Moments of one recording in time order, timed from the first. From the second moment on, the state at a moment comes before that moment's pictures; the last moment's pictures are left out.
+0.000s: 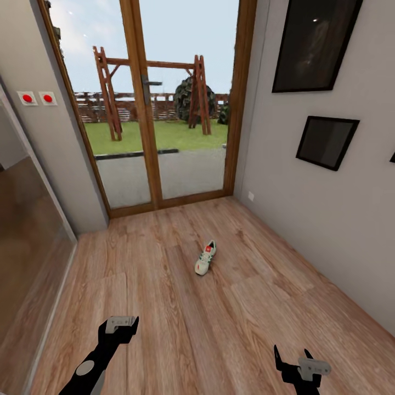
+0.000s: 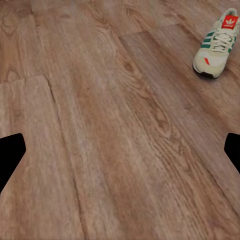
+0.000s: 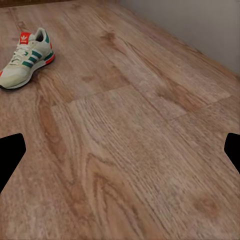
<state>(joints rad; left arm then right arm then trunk) -0.35 0.04 0.12 -0.63 -0.05 -0.24 -0.11 -0.37 -0.10 0.06 -0.13 -0.21 -0.89 0.03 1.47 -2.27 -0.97</state>
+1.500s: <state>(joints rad) -0.35 0.04 0.12 -0.63 -0.05 -0.24 -0.12 -0.37 -0.10 0.06 -0.13 -0.21 -0.89 0.03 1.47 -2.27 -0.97</state>
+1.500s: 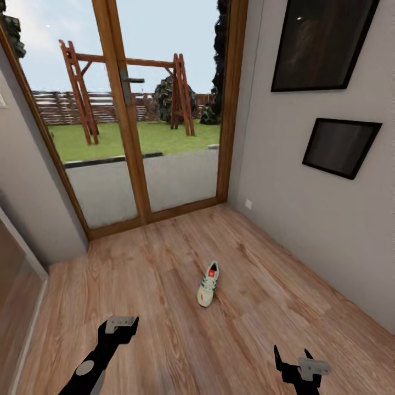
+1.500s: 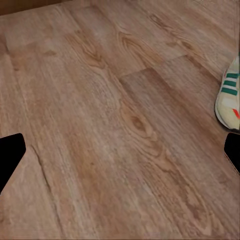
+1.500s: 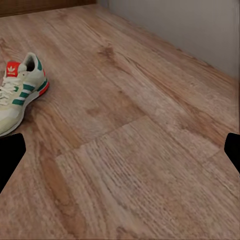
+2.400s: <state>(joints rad) -0.35 0.04 0.12 -0.63 -0.05 -0.24 -0.12 -0.37 -0.10 0.06 -0.13 -0.21 -0.89 0.03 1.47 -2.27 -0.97</state>
